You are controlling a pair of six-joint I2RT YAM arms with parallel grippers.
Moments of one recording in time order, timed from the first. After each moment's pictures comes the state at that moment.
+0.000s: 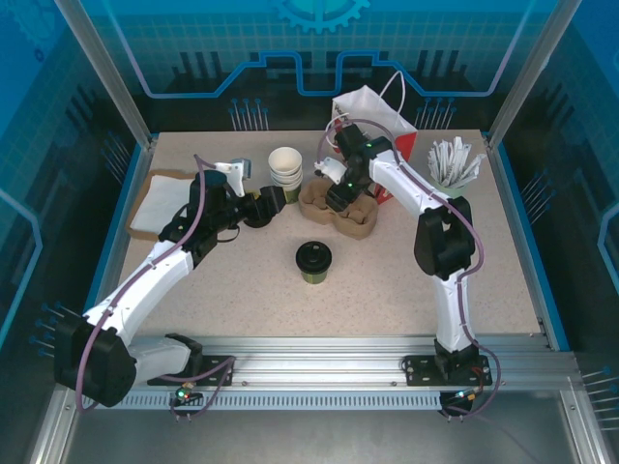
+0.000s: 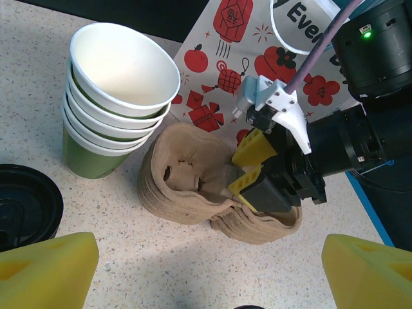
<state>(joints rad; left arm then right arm) -0.31 1.20 0.92 -0.16 0.27 -0.50 0.44 2.17 1.99 -1.07 -0.19 -0.45</state>
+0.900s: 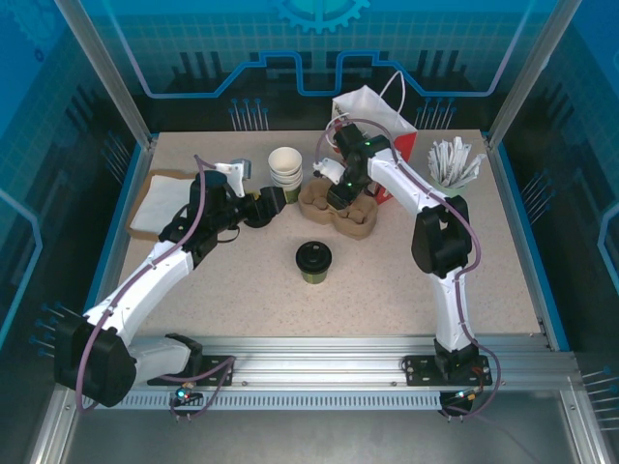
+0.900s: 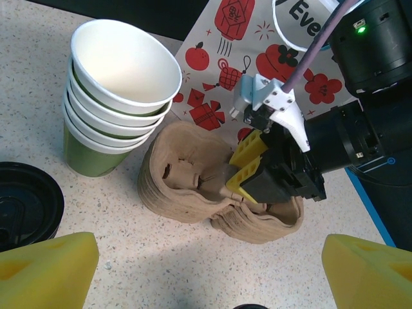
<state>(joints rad) -0.31 1.20 0.91 -0.16 0.27 -0.50 0.44 2.19 2.02 -1.11 -0.21 -0.49</state>
